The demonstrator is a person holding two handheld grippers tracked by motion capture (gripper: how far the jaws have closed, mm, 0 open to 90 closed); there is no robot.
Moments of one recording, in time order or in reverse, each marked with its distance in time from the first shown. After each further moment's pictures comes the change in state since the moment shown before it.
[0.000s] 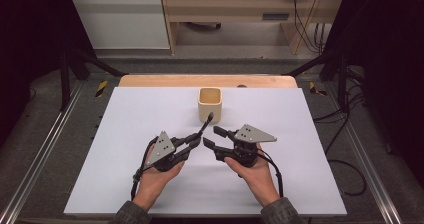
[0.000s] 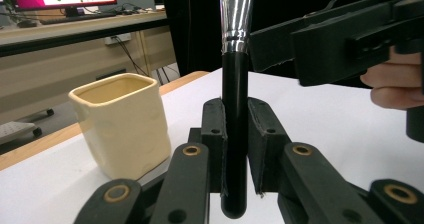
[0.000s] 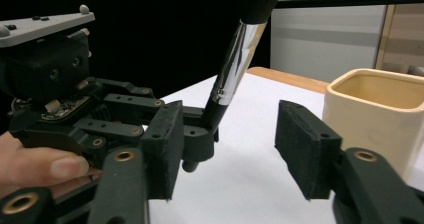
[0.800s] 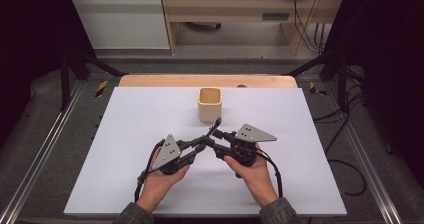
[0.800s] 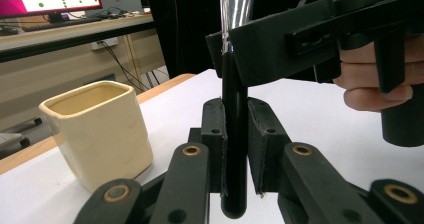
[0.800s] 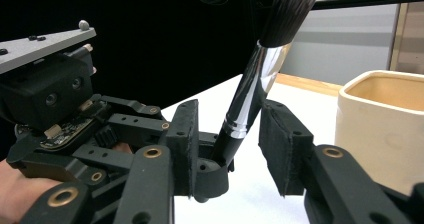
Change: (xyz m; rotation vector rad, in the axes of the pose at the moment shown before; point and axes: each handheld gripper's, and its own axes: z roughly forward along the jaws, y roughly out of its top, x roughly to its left) left arm -0.014 0.002 0.007 -0.001 -0.039 0.033; right arm 0.000 0.000 0.002 -0.024 0.036 0.036
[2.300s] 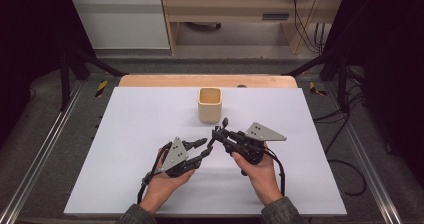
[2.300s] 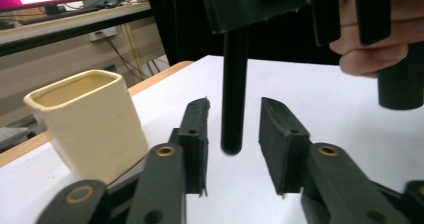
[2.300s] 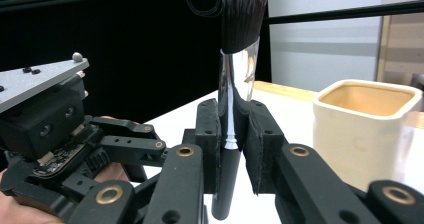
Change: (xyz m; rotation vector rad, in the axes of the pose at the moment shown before) left arm -0.009 -0.005 0.010 0.065 0.012 0.043; right arm -0.014 0.001 -0.014 -0.046 -0.022 0.005
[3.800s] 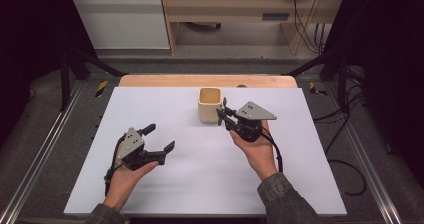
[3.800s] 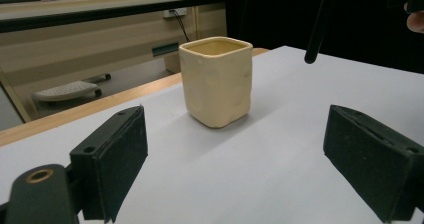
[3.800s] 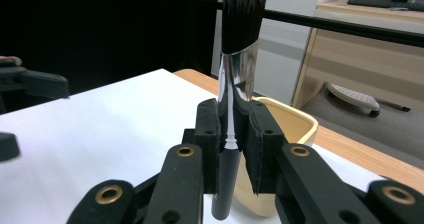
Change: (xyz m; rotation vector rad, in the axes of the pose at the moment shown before) left arm 0.072 -0.020 -0.076 0.025 0.217 -0.148; right arm -0.029 0.033 0.030 0.107 -0.226 -0.213
